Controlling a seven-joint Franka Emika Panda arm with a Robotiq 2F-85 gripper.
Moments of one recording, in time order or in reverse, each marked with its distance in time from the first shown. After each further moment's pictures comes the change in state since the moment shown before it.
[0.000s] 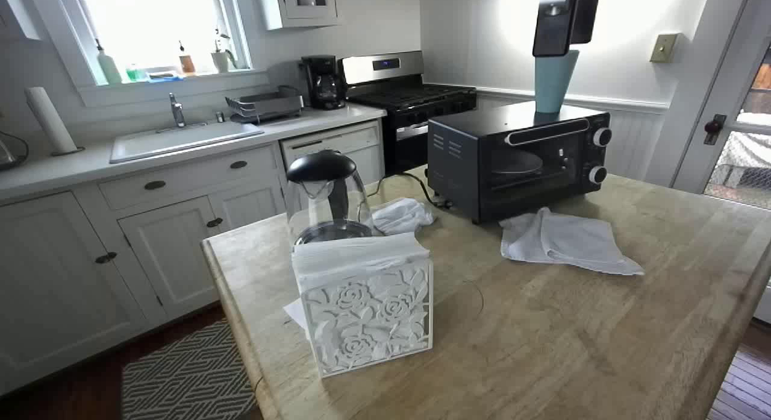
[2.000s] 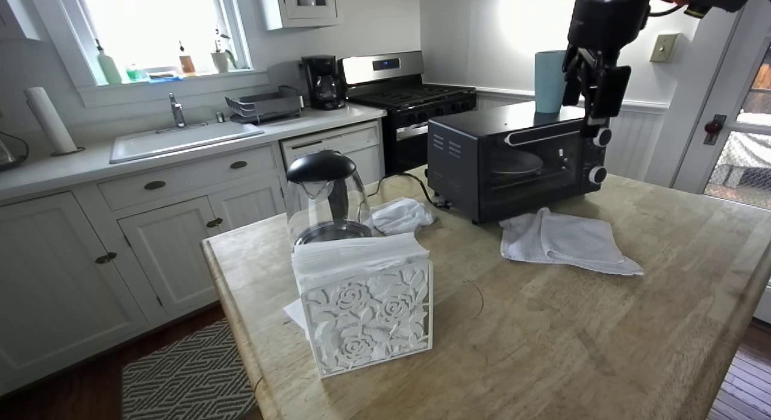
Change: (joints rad) arm -0.073 0.043 -0.312 -0.306 -0.416 0.468 -0.637
